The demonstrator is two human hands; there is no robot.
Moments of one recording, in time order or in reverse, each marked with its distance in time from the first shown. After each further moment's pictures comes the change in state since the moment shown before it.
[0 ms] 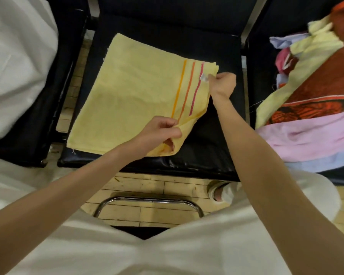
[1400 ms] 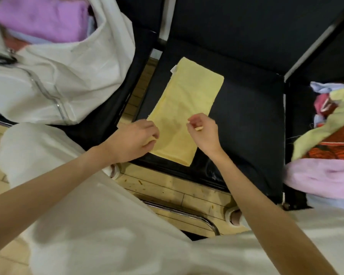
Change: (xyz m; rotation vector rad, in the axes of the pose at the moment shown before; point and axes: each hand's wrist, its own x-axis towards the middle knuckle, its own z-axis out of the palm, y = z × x) left_hand -0.100 -0.053 -0.162 1.116 0.235 0.429; right_hand -0.188 -0.021 0.063 -0.049 -0.541 -0.493
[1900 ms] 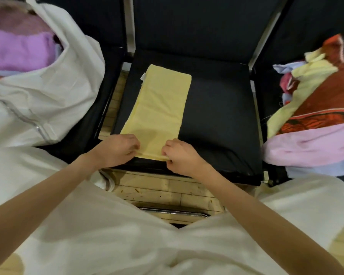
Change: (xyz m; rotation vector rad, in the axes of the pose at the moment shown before) left_hand 0.010 0.000 0.020 0.083 -0.203 0.047; right_hand -0.069 0.000 -0.021 -0.768 -0.467 -0.416
